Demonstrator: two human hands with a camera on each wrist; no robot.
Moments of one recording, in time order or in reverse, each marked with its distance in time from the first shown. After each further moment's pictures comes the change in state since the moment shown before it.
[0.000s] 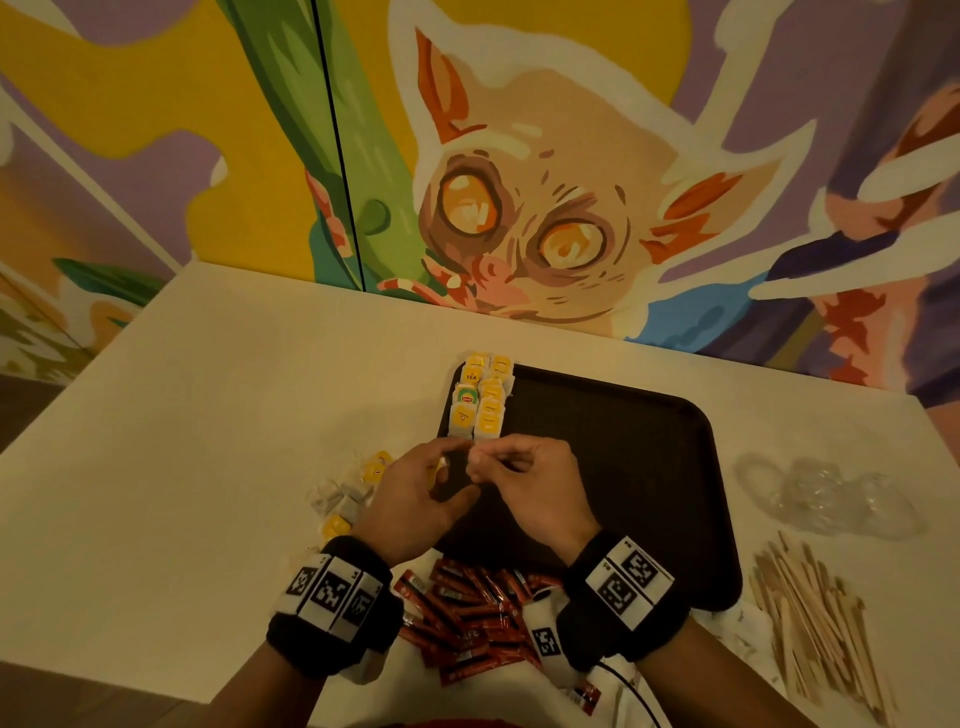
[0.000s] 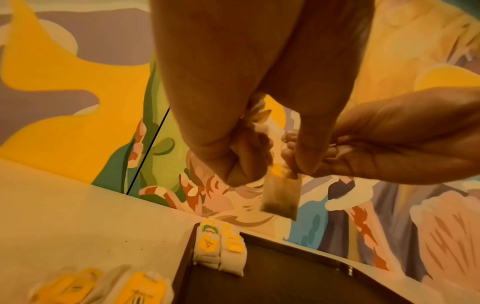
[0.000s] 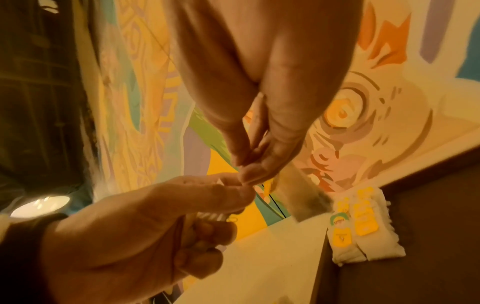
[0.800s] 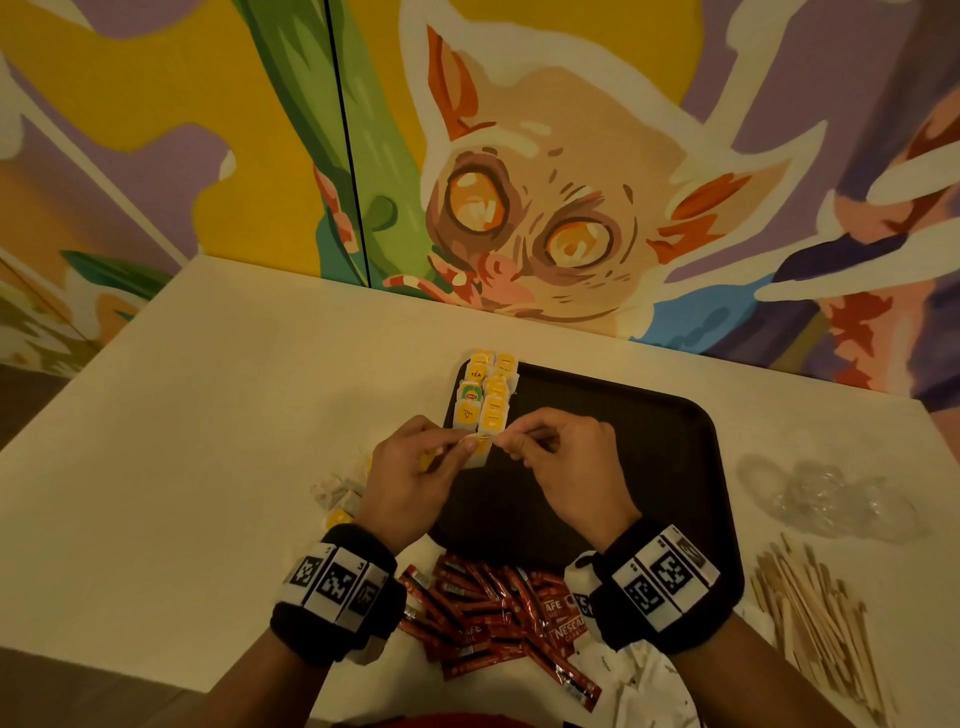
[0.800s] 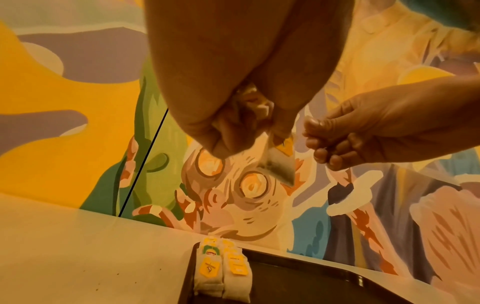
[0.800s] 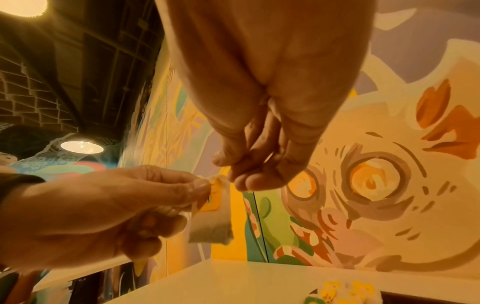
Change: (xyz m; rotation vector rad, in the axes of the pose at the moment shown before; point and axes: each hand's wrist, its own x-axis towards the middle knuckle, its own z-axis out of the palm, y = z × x) left_hand 0.003 0.008 -0.007 -0.014 0.257 0.139; right_hand 0.001 -0.024 -0.026 -0.316 0.040 -0.189
